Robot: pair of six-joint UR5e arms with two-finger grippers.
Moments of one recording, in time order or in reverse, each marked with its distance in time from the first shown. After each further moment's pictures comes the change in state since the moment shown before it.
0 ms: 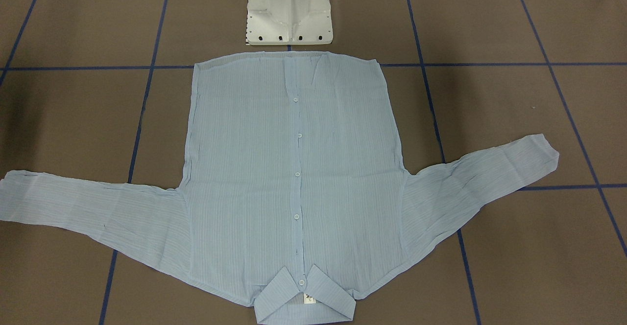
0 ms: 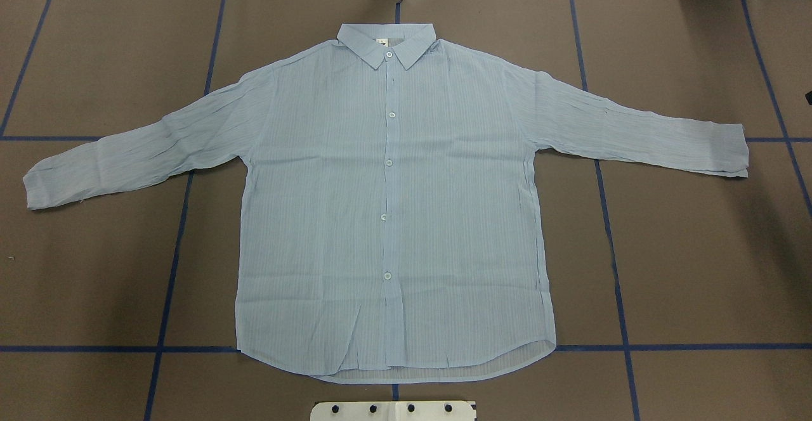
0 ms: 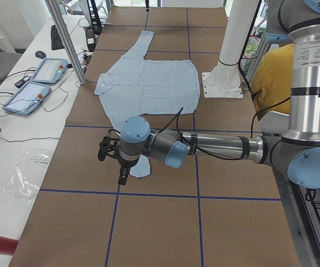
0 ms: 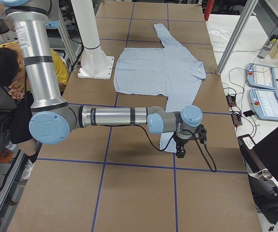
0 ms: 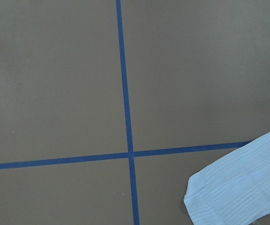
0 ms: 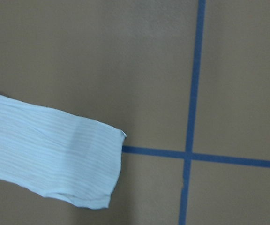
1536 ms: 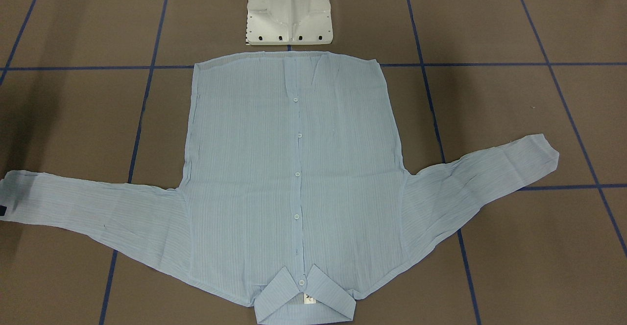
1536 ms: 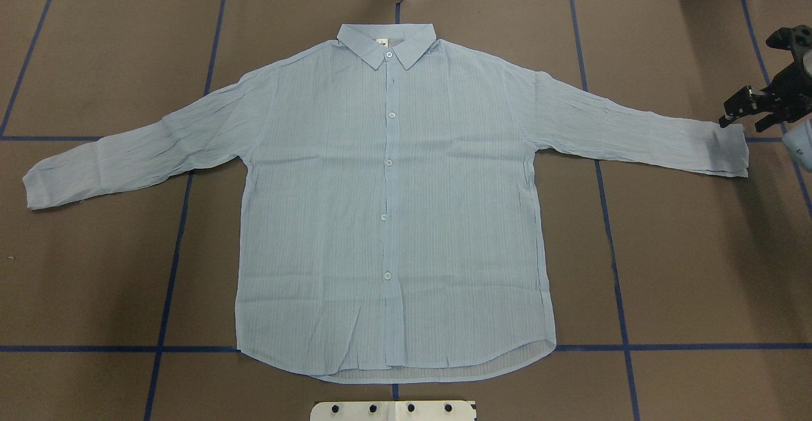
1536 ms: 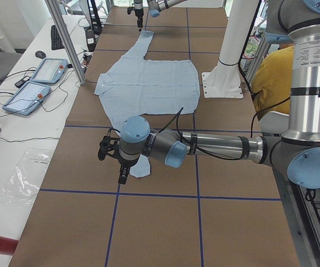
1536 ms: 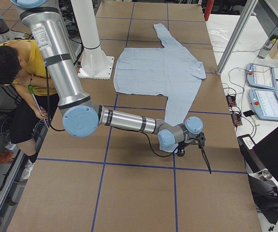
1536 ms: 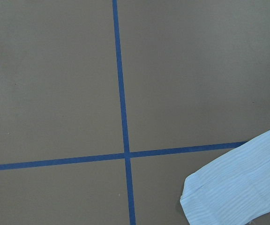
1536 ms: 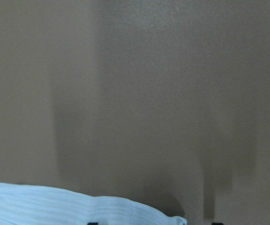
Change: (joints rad) left arm 0.002 -0.006 -0.001 -0.003 -0.007 -0.002; right arm -0.166 0.099 -0.382 0.421 0.012 0.392
